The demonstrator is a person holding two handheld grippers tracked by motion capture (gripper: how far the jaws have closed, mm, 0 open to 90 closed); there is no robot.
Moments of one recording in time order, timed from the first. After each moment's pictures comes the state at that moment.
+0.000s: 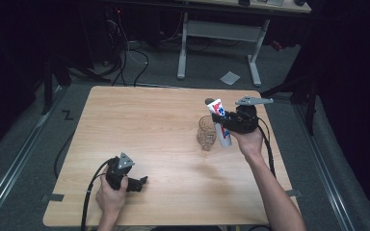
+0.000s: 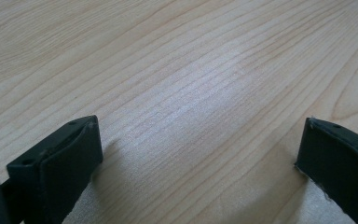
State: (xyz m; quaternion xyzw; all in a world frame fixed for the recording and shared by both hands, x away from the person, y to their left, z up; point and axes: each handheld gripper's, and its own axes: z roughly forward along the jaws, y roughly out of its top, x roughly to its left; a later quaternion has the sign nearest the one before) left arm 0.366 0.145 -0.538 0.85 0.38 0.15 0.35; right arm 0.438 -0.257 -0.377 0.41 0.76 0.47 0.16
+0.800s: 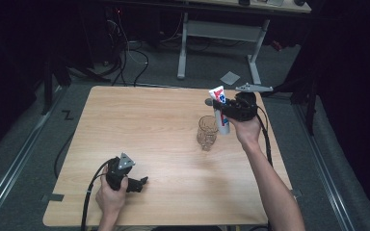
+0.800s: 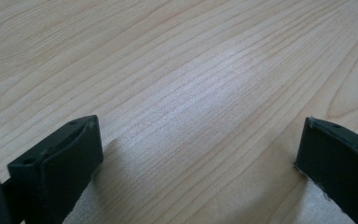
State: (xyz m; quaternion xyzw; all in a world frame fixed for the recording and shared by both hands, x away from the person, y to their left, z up) left arm 0.365 0.145 -0.538 0.85 0.37 0.15 0.35; right arm 0.464 -0.253 -0.356 0.44 0.74 0.47 0.20
